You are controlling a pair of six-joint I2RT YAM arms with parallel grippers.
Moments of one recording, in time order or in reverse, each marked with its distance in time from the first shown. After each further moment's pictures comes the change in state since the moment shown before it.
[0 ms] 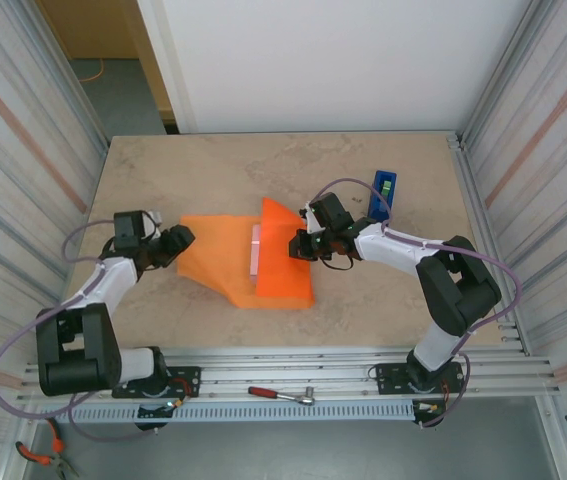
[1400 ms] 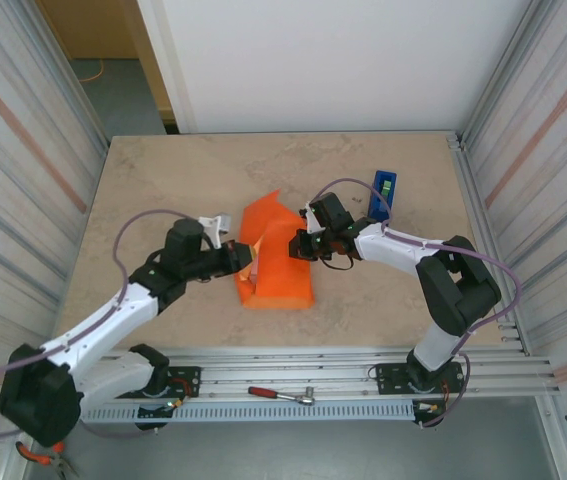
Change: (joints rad) left arm -0.661 -0.209 0.006 0.137 -0.053 -0.194; right arm 0.000 0.002 0.001 -0.001 -0.004 0.000
